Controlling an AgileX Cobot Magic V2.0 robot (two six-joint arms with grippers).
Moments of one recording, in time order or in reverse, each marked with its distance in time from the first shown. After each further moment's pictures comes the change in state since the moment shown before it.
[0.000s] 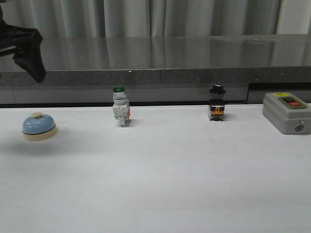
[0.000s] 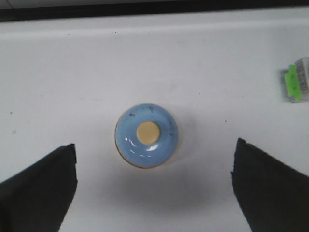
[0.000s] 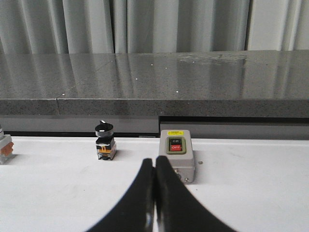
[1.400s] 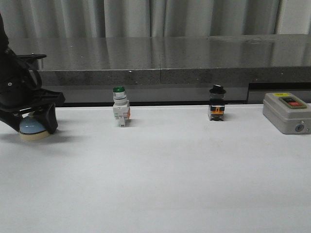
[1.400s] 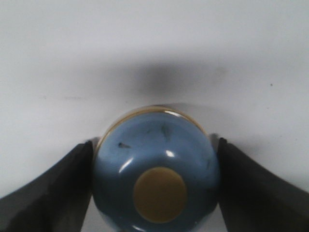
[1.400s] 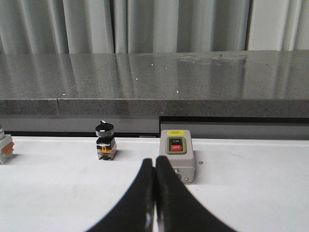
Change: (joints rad) left arm 0.000 0.328 -0.105 0.025 -0.048 0.000; right arm 0.000 0.000 0.000 0.000 0.000 0.000
